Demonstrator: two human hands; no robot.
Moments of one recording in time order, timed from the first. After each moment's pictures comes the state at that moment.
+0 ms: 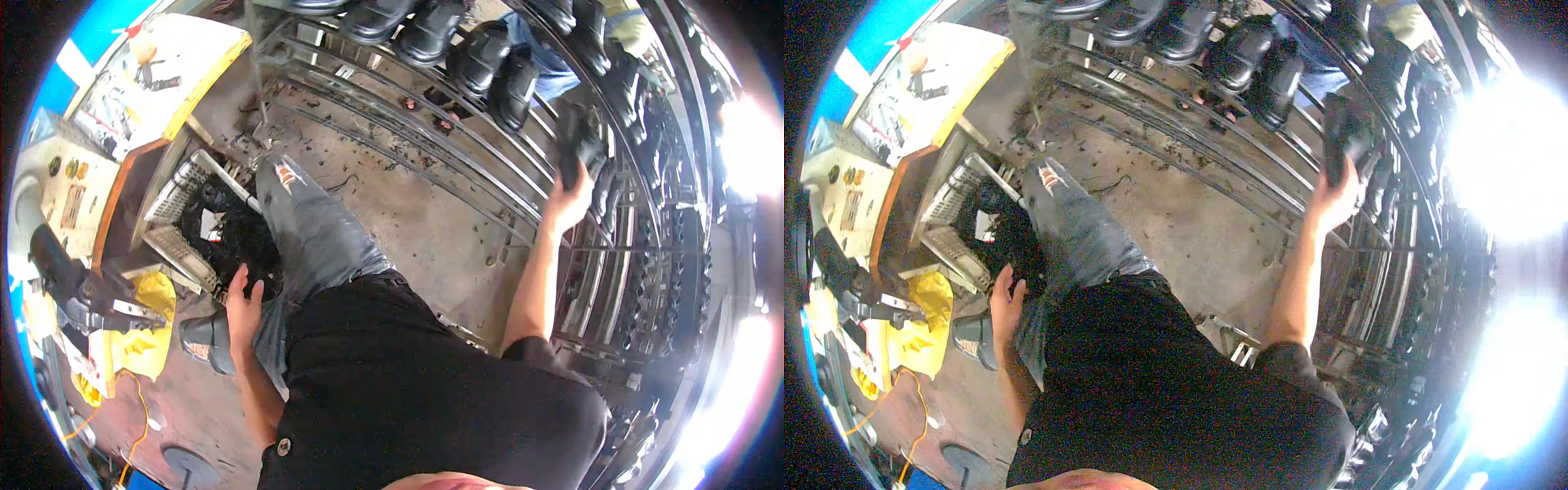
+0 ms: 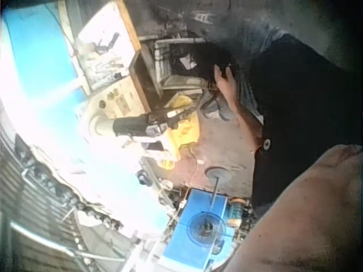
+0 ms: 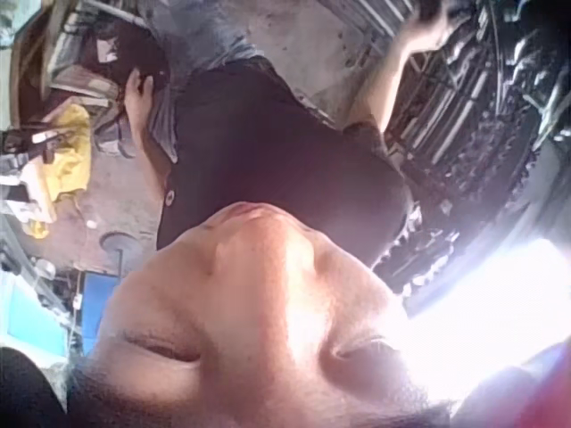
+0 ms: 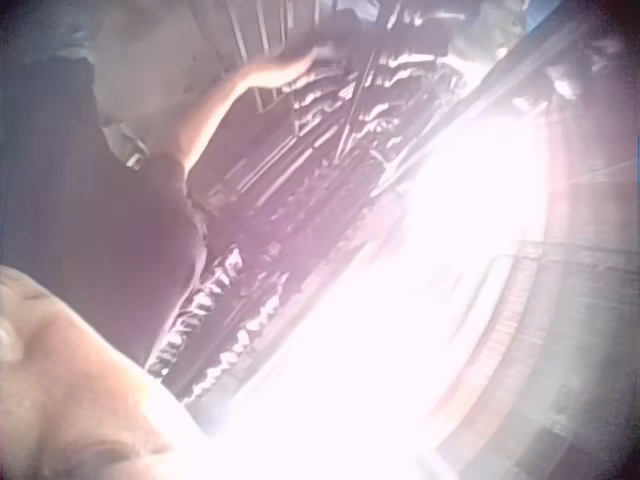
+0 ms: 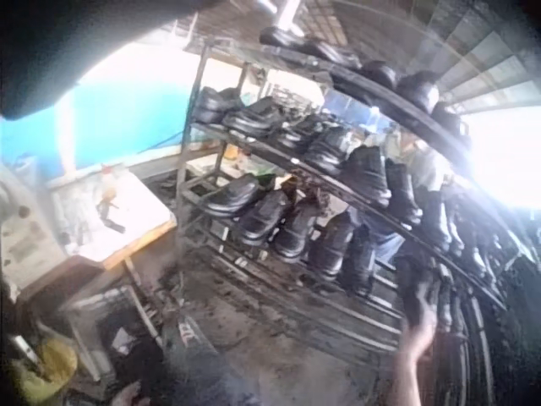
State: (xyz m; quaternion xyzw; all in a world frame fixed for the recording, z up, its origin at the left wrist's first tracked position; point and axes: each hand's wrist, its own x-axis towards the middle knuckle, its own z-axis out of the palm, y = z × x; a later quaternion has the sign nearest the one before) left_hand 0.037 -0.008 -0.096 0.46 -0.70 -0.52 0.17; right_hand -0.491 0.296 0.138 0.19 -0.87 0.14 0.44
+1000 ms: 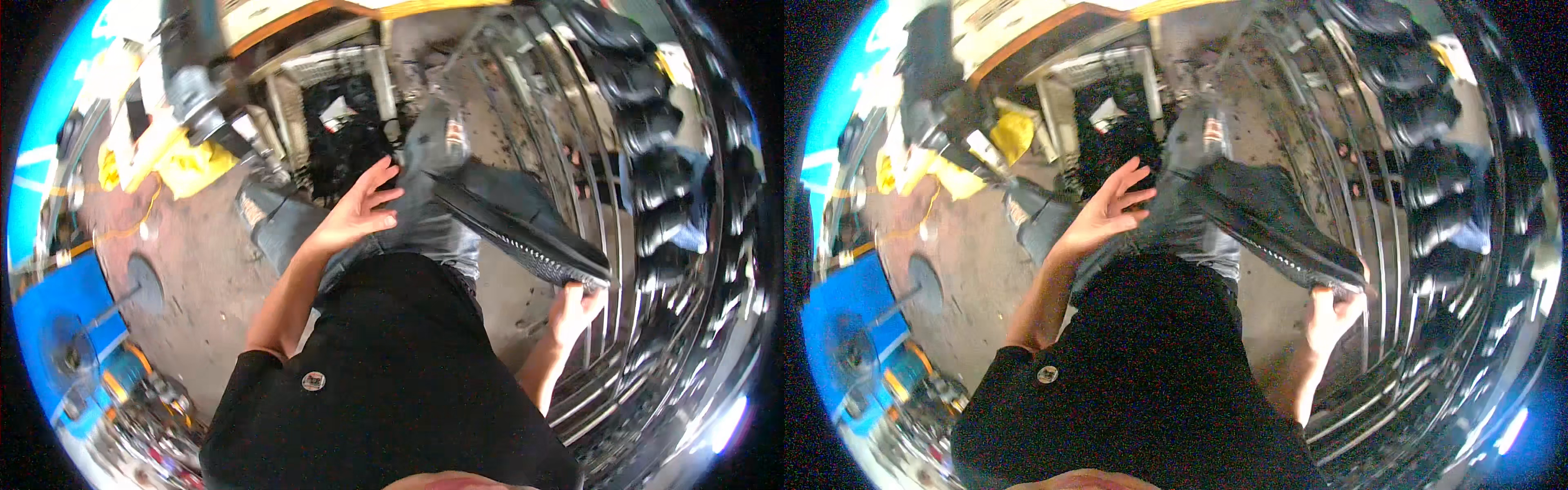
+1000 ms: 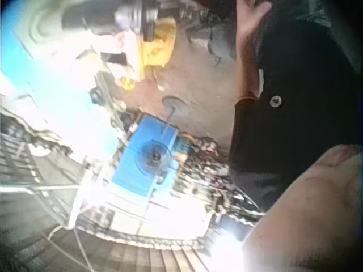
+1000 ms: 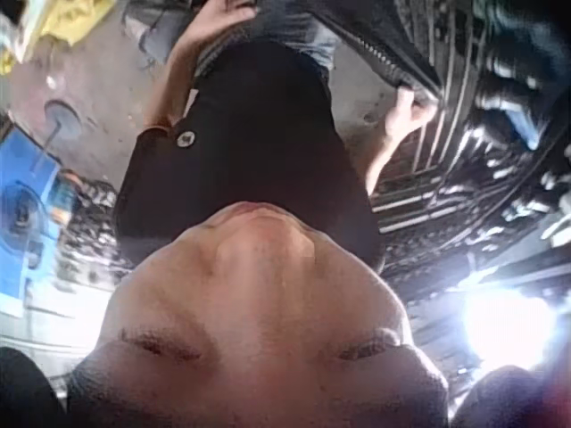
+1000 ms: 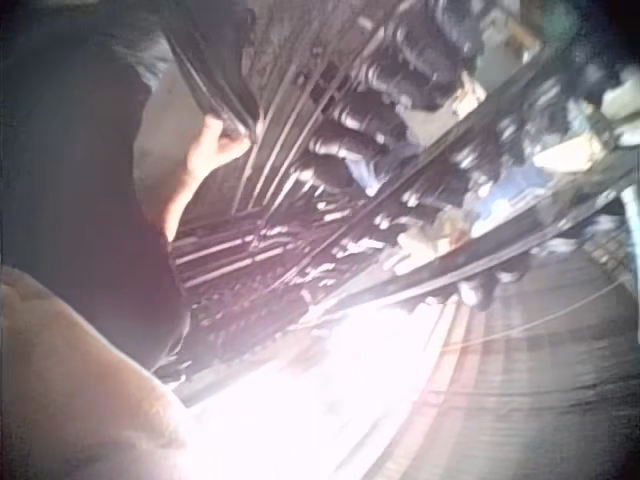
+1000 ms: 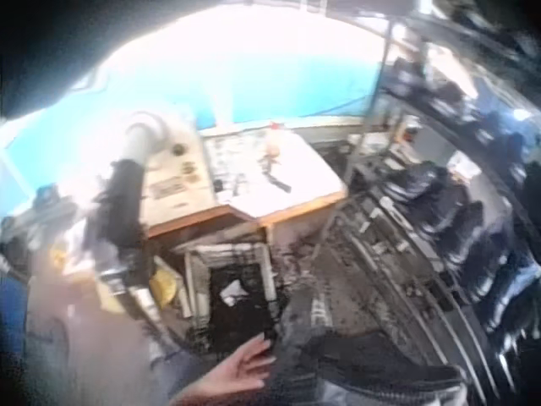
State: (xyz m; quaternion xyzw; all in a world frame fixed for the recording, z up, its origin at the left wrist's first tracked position) left_hand 0.006 -0.003 -0.028 0.33 -0.44 -0.80 0.25; right_hand -0.329 0.182 0.105 0.41 -0.69 0.57 -0.20
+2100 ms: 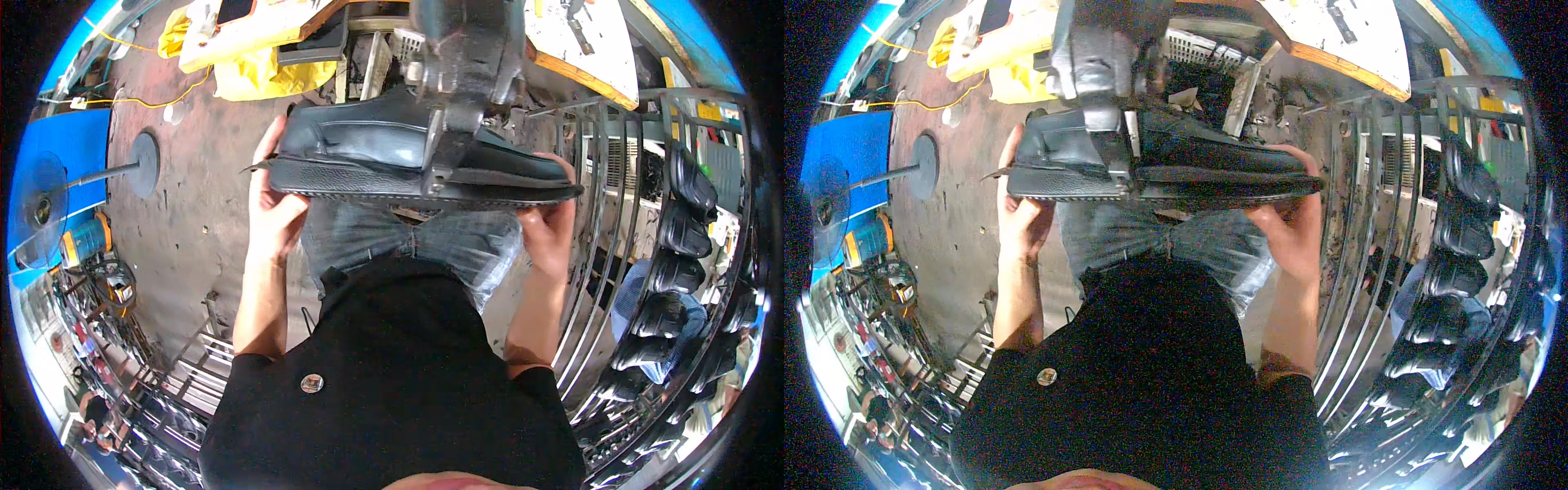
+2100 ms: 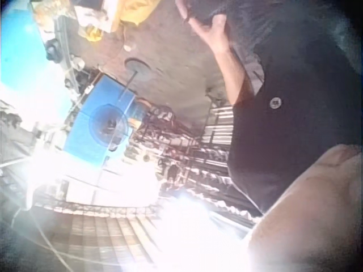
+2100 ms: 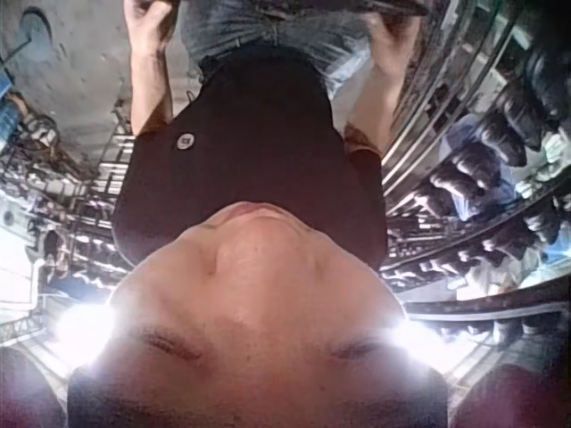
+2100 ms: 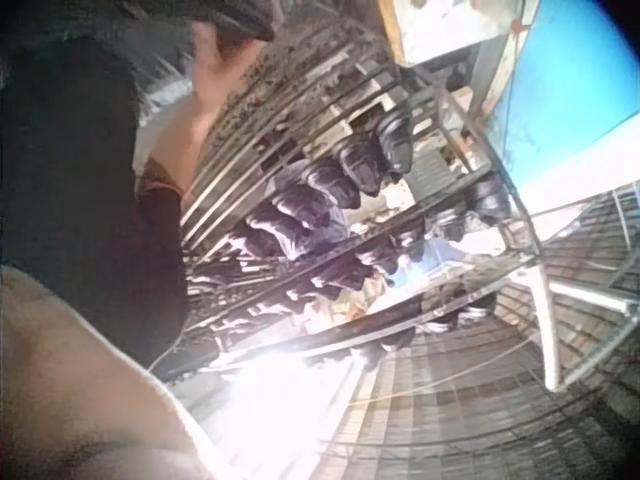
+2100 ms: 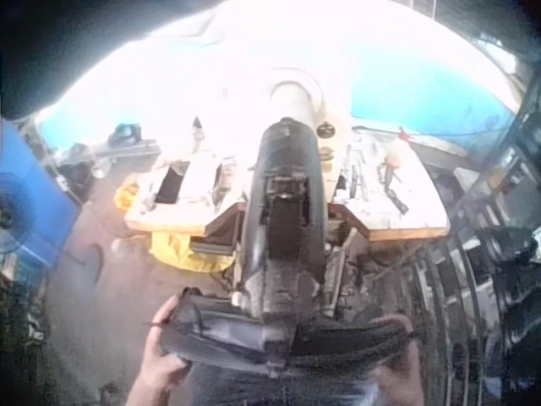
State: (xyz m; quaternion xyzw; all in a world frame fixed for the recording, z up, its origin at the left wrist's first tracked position) left_hand 0.145 0.018 0.039 0.39 -0.26 -0.57 0.68; right_hand -0.202 -0.062 0.072 0.51 -0.40 0.46 -0.61
